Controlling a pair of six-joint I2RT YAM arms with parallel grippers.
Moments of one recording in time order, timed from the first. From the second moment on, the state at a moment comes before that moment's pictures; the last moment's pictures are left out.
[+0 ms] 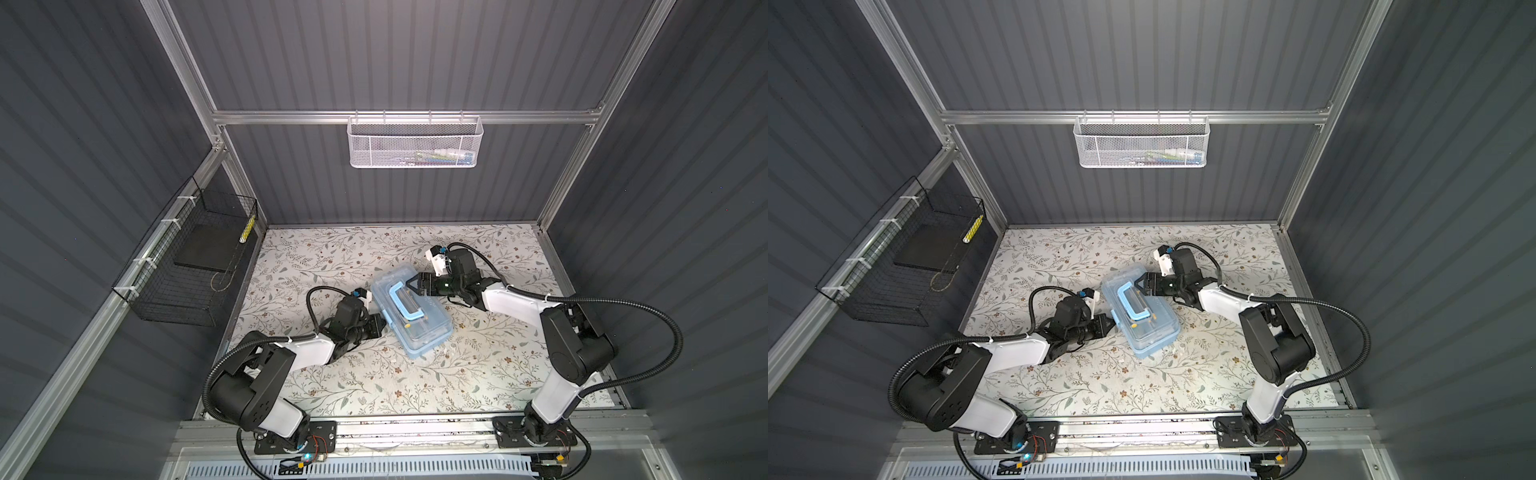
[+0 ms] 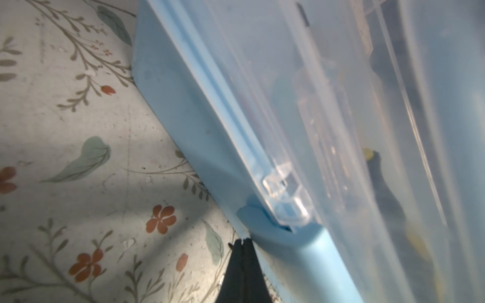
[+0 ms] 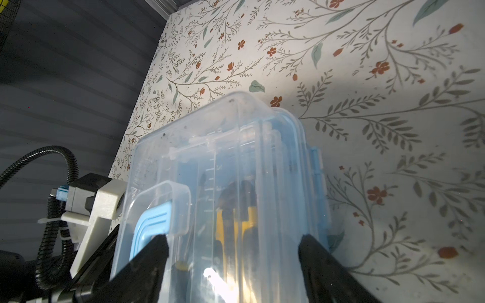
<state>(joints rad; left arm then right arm) -0.57 1.50 0.51 0.32 0.29 -0.66 0.50 1.75 1.05 0.05 -0.46 0.47</state>
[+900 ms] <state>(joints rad) -0.57 1.14 0.50 0.15 0.18 -0.58 0.53 1.77 1.04 0.09 -0.52 0.47</state>
